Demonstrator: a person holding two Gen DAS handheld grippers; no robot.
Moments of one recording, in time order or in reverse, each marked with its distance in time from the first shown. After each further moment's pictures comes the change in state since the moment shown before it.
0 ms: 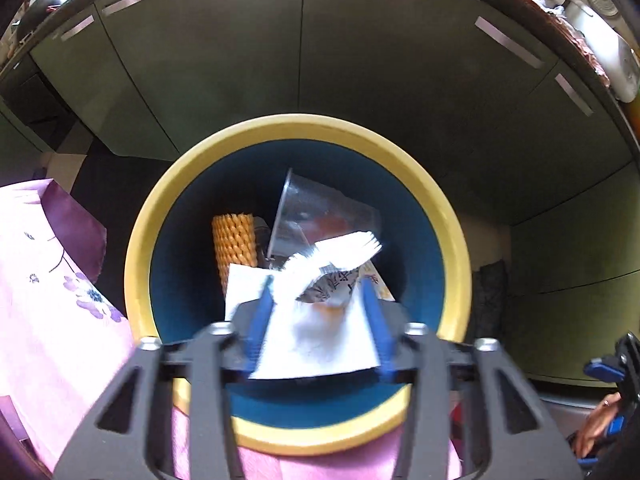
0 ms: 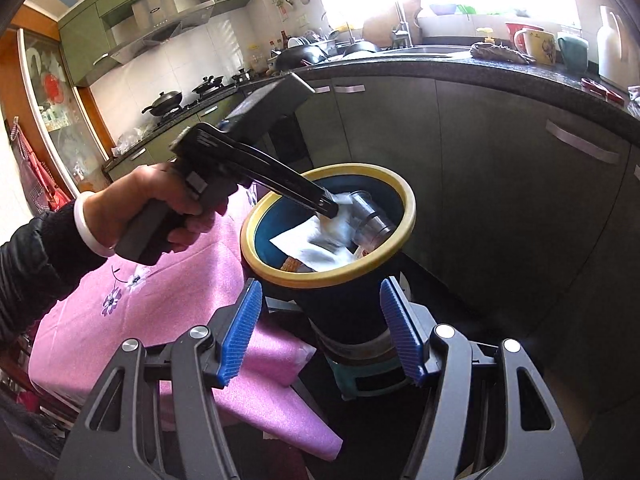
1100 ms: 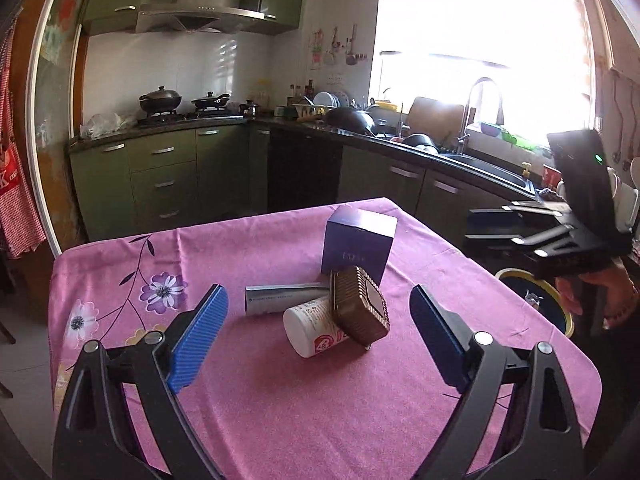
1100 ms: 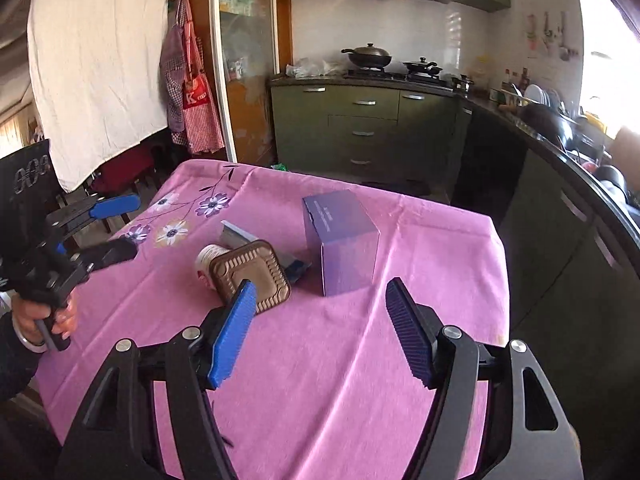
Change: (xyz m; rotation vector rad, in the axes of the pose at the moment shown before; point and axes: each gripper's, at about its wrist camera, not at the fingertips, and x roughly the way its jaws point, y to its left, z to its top) left arm -0.241 0.214 -0.392 -0.532 -0.802 0.429; right arm 0.199 0.336 0.136 -0.670 0.093 0.400
